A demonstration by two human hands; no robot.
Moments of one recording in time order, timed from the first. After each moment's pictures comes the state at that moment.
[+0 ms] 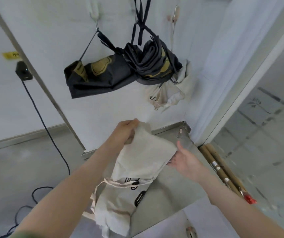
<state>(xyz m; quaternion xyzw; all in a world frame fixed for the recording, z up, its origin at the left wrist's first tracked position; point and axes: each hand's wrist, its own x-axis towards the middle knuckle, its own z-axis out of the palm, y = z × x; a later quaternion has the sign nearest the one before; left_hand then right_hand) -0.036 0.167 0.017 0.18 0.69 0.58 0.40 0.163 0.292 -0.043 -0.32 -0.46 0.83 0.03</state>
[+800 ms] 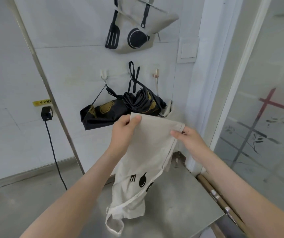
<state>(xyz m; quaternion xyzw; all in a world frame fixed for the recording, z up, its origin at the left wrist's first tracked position) 0.007 0.162 0.142 0.32 0.66 0.67 0.12 0.161 0.307 0.120 -0.24 -0.69 0.61 0.29</state>
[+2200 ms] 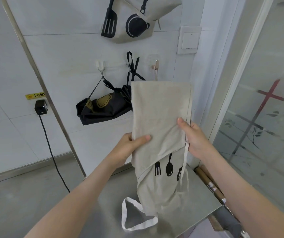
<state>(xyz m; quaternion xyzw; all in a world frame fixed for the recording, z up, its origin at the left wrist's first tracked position) 0.019 0.140 0.111 0.34 0.60 0.61 0.39 0.163 0.301 0.121 -0.20 -0.56 0.75 0.28</state>
